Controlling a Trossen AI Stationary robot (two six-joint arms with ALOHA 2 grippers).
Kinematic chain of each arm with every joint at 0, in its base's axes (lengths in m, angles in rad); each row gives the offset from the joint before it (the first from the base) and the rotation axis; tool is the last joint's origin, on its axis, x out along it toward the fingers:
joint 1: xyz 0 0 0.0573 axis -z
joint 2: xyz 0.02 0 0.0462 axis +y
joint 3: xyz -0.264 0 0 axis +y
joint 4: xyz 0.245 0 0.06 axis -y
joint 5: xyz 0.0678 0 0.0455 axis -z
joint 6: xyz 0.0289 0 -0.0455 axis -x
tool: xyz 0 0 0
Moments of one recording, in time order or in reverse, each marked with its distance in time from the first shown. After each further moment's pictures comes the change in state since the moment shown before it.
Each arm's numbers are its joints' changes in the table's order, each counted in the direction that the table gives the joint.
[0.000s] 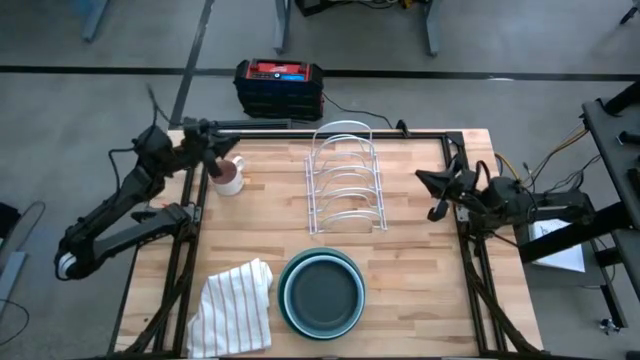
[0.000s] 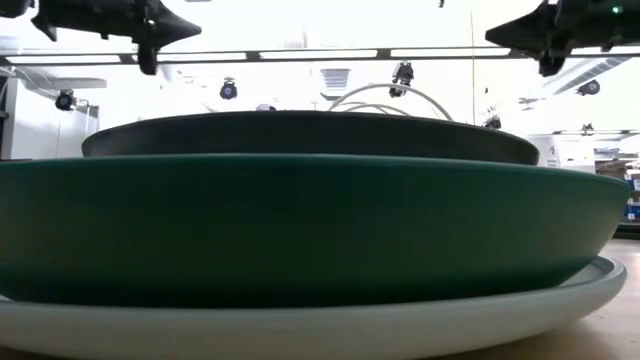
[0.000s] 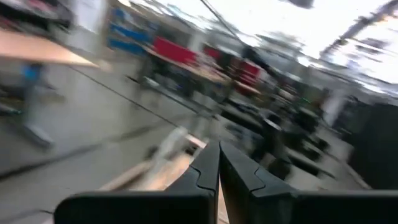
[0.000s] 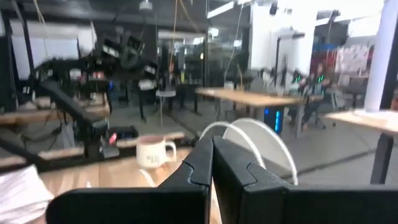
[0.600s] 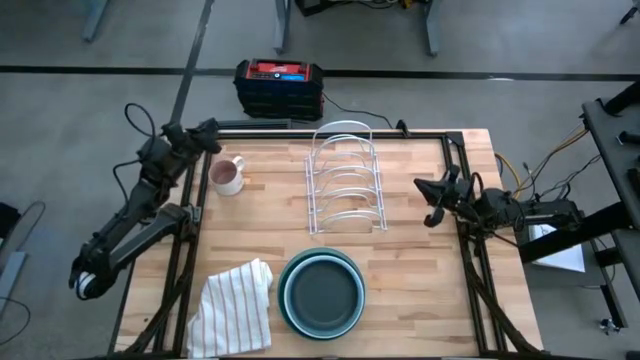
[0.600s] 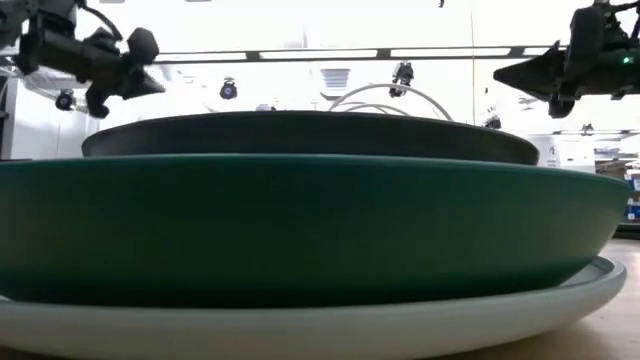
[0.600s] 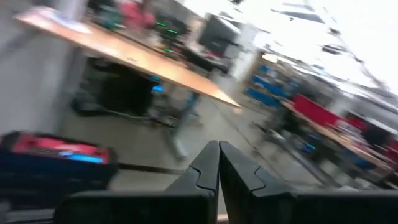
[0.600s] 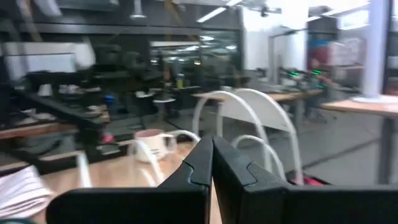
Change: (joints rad) left arm -0.217 -0.140 0.220 0.062 -0.442 0.087; right arm 0.000 -0.268 0.282 0.097 0.014 -0.034
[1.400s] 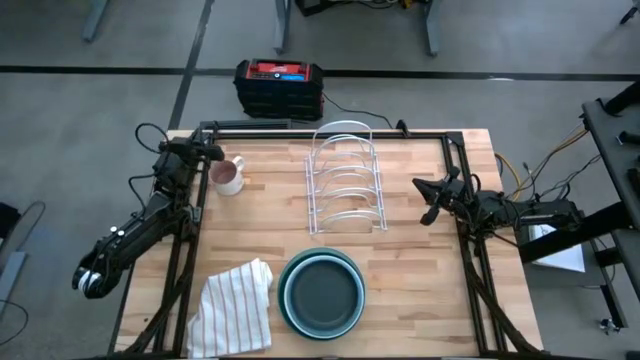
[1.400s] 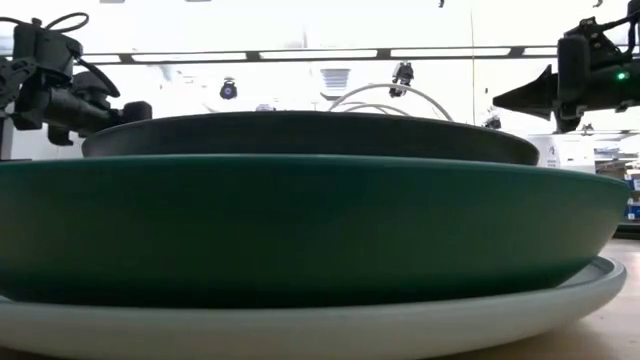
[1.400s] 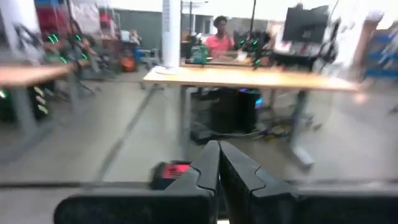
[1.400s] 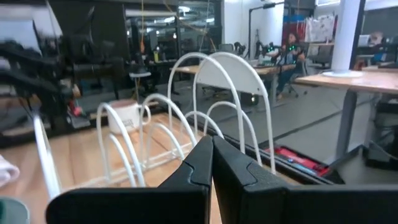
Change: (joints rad) left arm -0.092 0.046 0.331 0.369 -0.306 -0.403; right arm 0.000 -0.007 0.001 -0.136 0.120 -0.056
